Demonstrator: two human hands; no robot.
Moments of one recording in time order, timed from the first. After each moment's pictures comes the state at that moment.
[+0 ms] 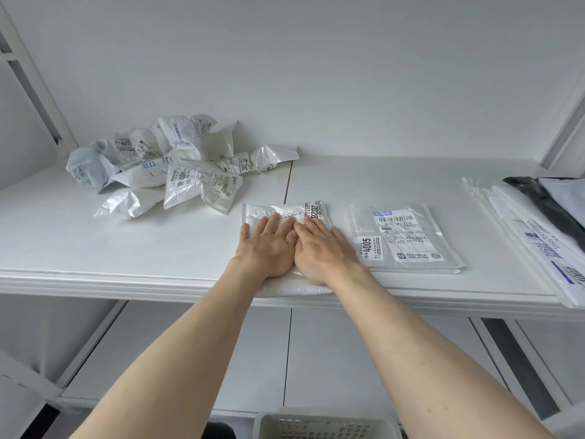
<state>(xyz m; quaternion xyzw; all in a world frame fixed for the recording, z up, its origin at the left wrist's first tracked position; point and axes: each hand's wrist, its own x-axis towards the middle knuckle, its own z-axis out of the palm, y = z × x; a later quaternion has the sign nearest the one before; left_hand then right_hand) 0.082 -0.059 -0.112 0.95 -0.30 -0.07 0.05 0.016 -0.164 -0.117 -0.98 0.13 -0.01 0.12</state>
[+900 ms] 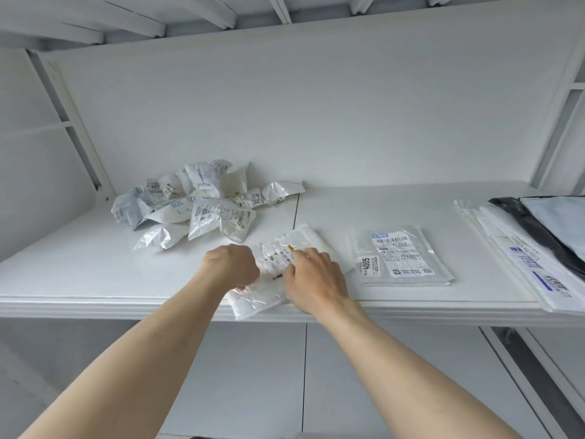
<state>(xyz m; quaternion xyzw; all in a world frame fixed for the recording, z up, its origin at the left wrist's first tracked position) 0.073 0.006 -0.045 0.98 -0.16 -0.07 -0.03 -0.030 -0.110 -0.082 -0.97 0.15 -0.13 0.15</state>
